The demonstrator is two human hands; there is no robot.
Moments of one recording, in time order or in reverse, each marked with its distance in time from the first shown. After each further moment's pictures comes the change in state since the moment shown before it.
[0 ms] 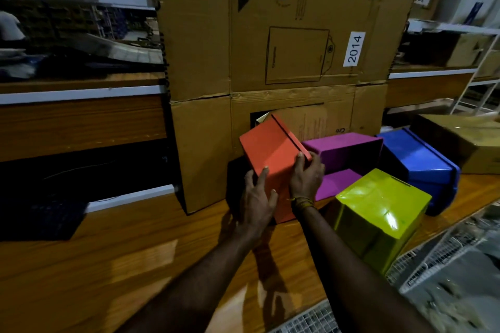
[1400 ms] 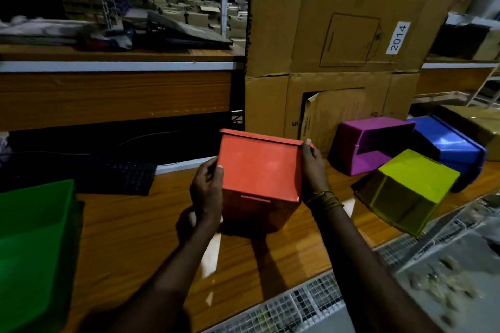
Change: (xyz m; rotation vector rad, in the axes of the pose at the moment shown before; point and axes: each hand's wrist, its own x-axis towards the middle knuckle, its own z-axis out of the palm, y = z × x) left_hand -0.103 -0.148 -0.256 -0.563 0.435 -0.241; right_hand -0.203 -0.105 0.025 0.347 -0.455 0.352
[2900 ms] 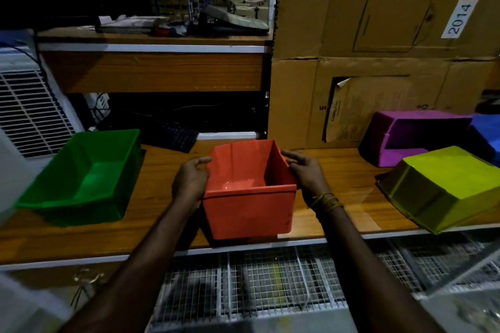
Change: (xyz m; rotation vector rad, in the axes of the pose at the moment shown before) left_hand -0.113 0.050 -0.069 0.479 0.035 -0.345; right_hand -0.079 0.020 -0.079 -0.107 -0.512 0.036
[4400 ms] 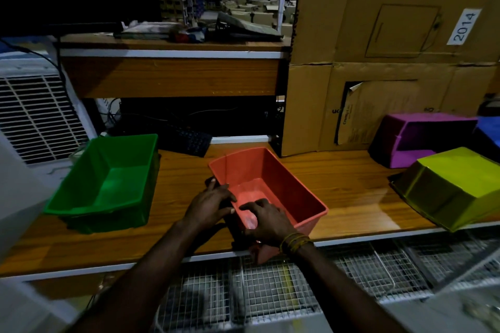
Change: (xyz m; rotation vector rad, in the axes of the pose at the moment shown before) left_hand 0.032 -0.087 -0.047 0.688 -0.416 0.622; right_hand -0.068 0.060 0.138 -1.170 -0.450 -0.148
